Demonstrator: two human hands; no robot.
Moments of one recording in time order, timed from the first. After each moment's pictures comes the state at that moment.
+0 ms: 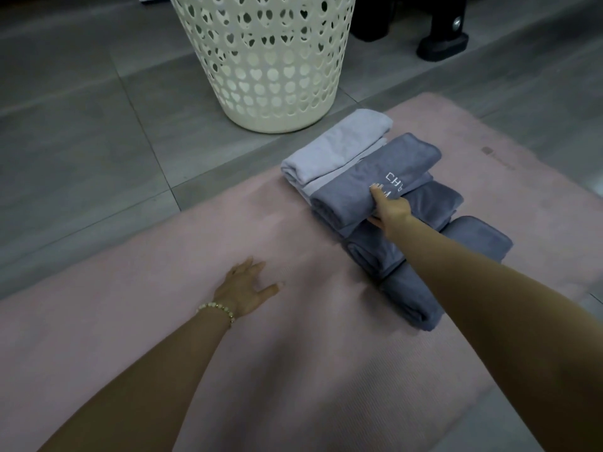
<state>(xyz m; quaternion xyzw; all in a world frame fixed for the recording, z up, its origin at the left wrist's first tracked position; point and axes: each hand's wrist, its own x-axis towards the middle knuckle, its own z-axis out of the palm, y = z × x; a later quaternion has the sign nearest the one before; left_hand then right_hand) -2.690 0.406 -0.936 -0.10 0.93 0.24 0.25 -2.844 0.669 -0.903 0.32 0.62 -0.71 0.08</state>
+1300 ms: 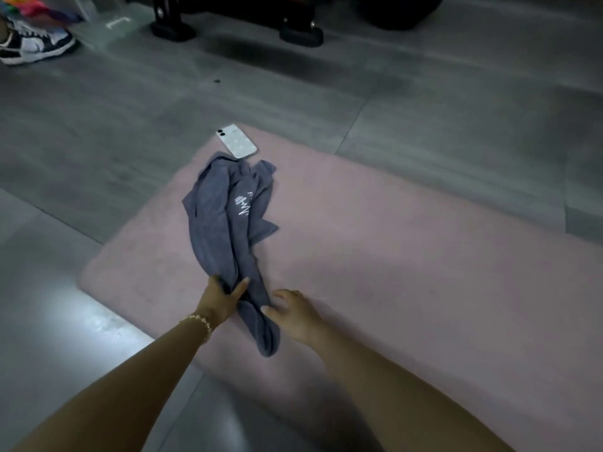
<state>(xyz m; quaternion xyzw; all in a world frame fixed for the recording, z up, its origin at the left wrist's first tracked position) -2.116 0.077 -0.910 -0.68 0.56 0.46 -0.10 -2.260 0.162 -0.907 -0.44 0.70 -0.17 0.53</state>
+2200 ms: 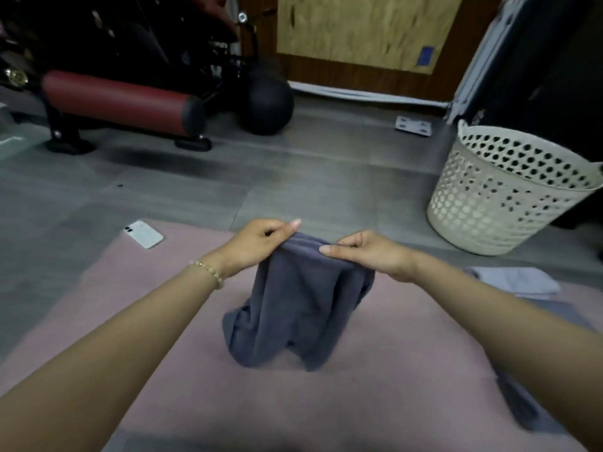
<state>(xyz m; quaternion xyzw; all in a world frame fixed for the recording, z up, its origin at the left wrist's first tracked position) -2.314 0.191 -0.583 -0.18 0.83 0.51 -0.16 -2.461 0.349 -0.557 -0.41 0.73 -0.36 0.41</state>
